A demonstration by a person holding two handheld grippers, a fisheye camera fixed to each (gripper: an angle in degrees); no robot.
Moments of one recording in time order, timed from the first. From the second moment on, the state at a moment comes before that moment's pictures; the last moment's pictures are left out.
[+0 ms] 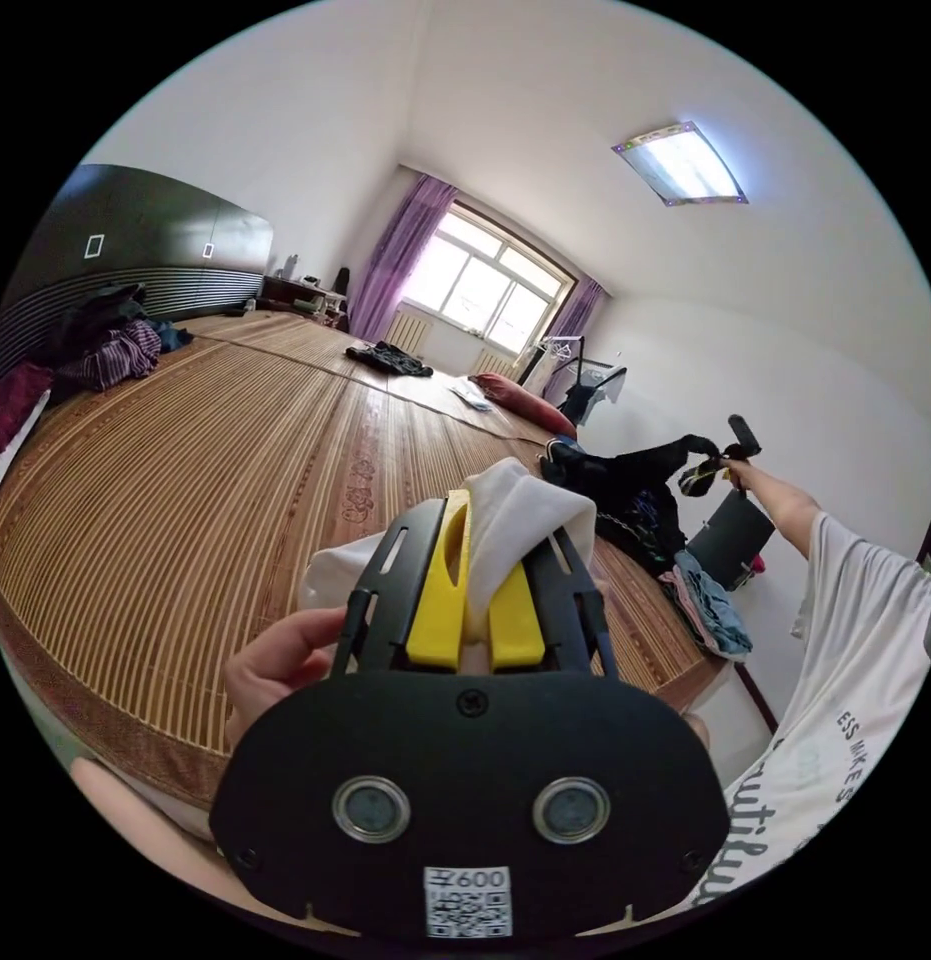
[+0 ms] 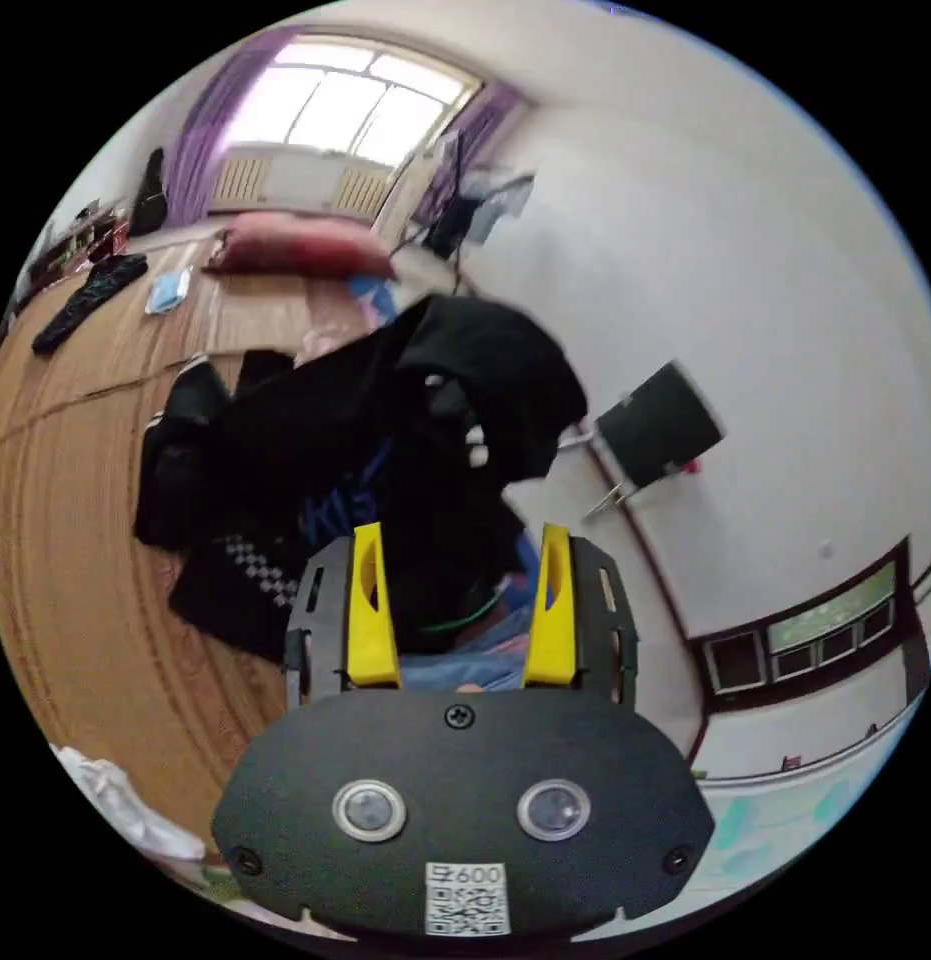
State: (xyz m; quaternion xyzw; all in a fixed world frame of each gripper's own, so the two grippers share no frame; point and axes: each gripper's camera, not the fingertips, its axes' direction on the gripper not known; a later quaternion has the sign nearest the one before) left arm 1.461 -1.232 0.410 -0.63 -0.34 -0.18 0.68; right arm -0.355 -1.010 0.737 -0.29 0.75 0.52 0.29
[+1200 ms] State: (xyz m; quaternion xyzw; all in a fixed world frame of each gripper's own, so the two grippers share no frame) left arm 1.720 -1.188 0.401 -0.87 -0.13 0.23 0.42; right arm -0.931 -1.097 1.136 -0.07 0.57 0.06 0.81
